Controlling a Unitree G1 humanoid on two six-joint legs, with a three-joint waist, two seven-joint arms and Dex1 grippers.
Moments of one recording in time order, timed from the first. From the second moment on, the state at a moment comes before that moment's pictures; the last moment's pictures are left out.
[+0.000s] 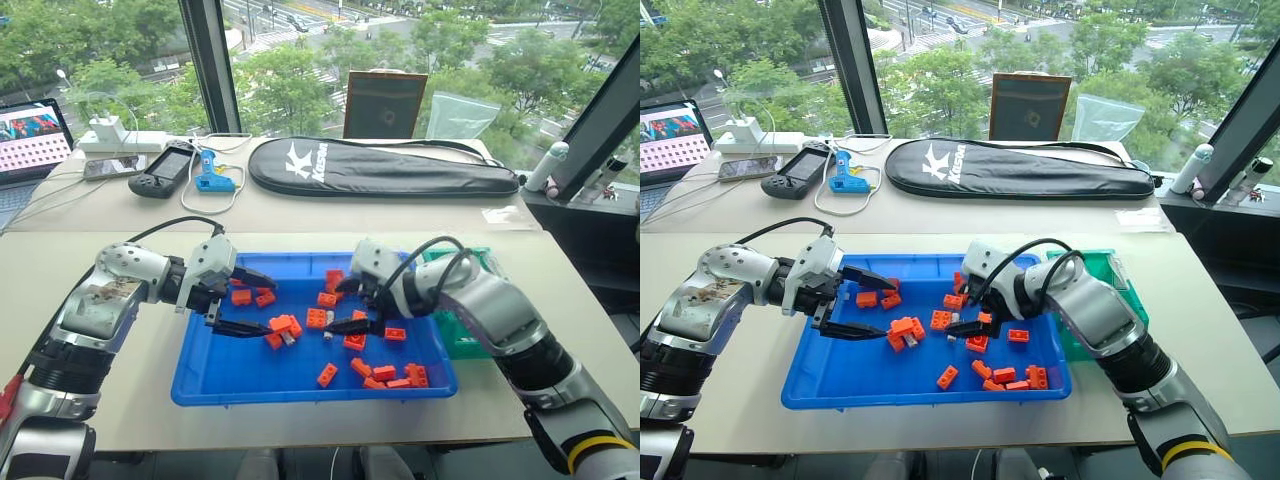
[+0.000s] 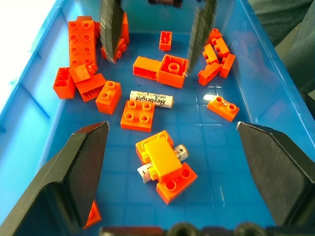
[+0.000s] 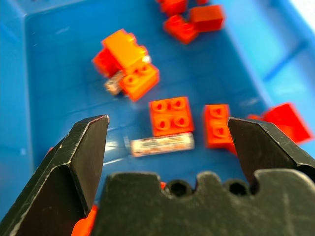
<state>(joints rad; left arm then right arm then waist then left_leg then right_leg) -0.54 0.84 -0.11 -0.03 -0.39 0.39 -1.46 -0.69 -0.59 0.43 -0.27 0.27 0.91 0.98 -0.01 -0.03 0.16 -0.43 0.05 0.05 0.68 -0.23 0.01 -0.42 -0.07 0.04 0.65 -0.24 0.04</state>
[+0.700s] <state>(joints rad) -0.54 0.85 -0.11 -0.03 -0.39 0.39 -1.46 -0.69 -0.52 0.54 -0.10 0.16 0.77 0.96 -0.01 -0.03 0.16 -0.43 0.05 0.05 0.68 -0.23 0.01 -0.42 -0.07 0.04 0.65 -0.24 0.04</state>
